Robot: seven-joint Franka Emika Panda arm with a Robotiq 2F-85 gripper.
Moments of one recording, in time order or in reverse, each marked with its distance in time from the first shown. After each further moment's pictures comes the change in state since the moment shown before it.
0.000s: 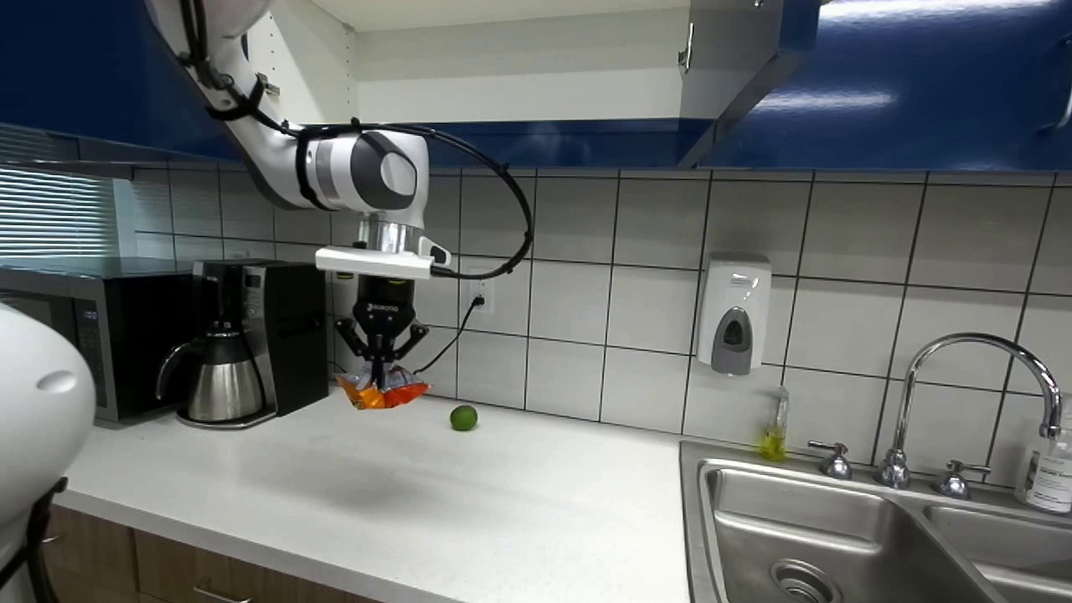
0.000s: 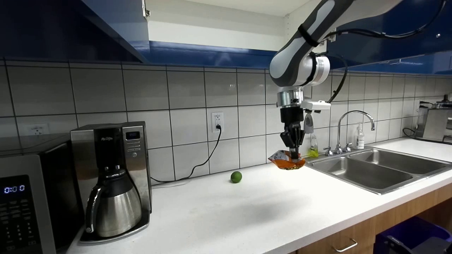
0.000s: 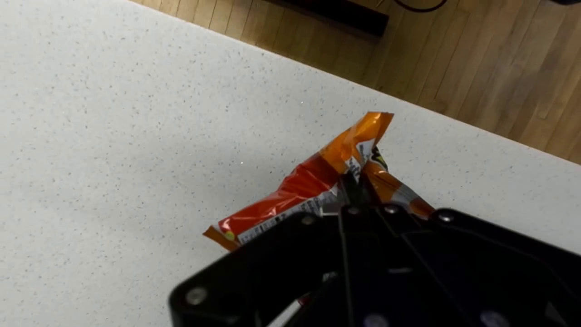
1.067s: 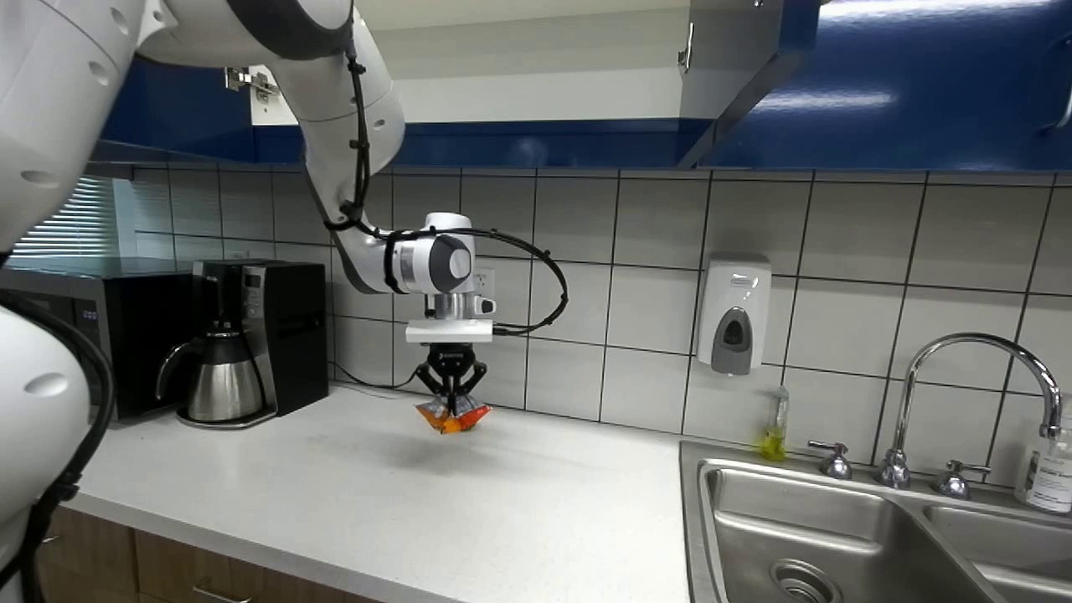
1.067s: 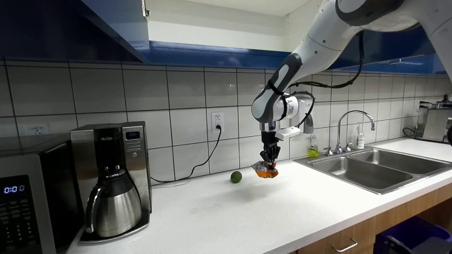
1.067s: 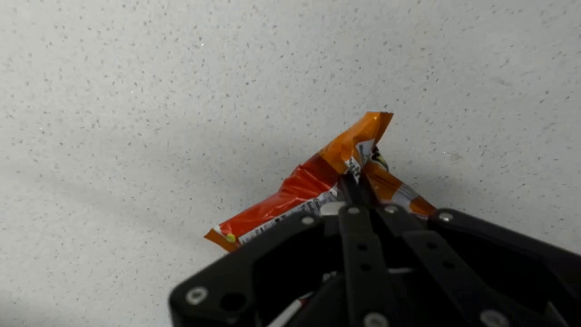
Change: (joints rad) arm -0.031 0.553 -0.008 0.411 -0.094 0.284 -0.001
